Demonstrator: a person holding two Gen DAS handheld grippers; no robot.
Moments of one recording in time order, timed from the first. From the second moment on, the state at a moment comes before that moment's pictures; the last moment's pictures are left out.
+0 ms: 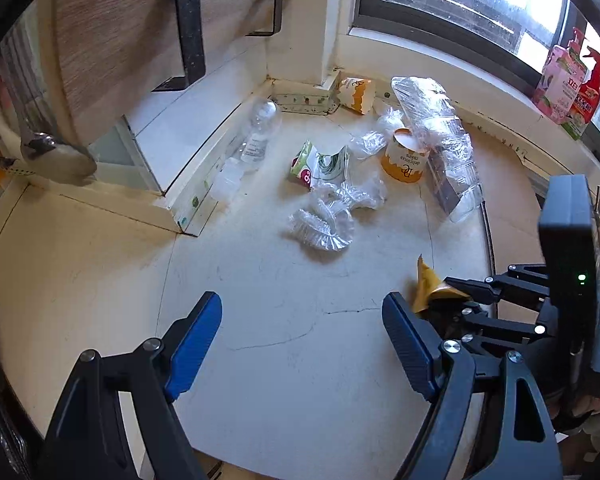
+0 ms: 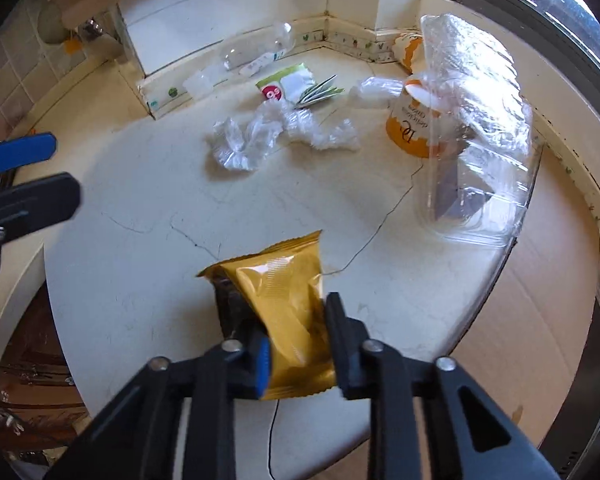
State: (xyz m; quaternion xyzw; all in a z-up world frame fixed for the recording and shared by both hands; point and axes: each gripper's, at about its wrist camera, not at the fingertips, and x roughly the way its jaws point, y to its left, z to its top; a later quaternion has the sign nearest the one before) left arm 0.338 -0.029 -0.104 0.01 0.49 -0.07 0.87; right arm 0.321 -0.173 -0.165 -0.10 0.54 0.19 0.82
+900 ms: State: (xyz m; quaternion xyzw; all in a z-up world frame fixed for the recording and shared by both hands) left arm 0.460 -0.090 -0.175 0.01 0.56 -0.03 0.83; right arm 0.304 -0.301 -0.104 0.11 0.48 0.11 0.86
